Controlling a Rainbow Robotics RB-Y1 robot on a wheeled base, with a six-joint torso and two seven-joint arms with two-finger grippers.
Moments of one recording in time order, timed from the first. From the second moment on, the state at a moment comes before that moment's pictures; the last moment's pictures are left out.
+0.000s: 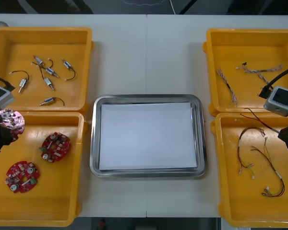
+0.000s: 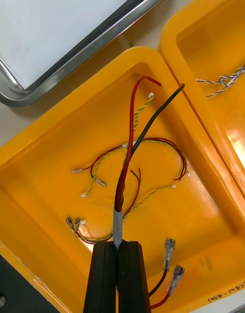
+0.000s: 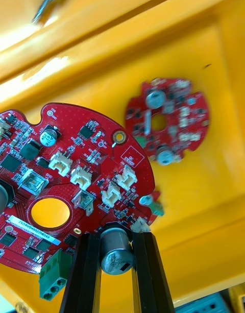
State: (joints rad) right arm -0.20 -1.02 -0.18 -2.44 -1.16 1.87 1.78; left arm -0.07 0.88 0.27 -2.25 1.00 1.83 -1.60
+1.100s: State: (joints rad) right arm -0.20 -1.02 -0.18 -2.44 -1.15 1.89 1.78; left arm -0.64 0.71 -0.56 -2.25 0.89 1.77 -1.28
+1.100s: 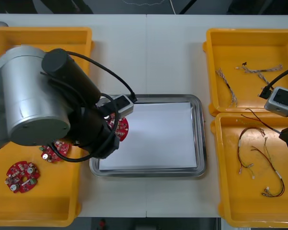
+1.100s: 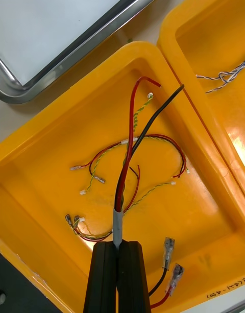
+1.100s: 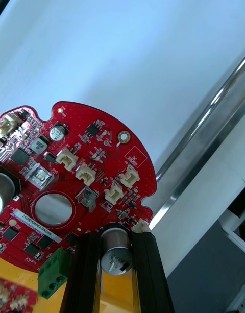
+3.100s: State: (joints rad) right arm -0.20 -1.02 -0.18 -2.45 -1.16 1.91 1.78; left arm -0.66 0.71 -0.88 -2.10 0.75 1.56 -1.14
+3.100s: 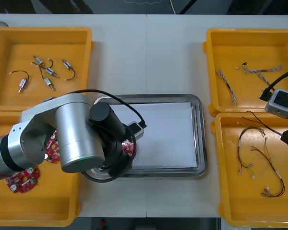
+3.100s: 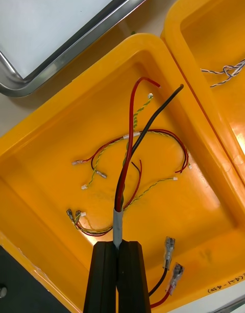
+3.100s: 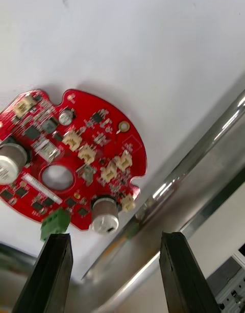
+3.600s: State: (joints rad) right arm -0.34 -1.02 -0.09 -2.49 -1.21 1.91 1.78; left arm -0.66 0.71 -0.49 -2.19 0.86 1.89 -1.11
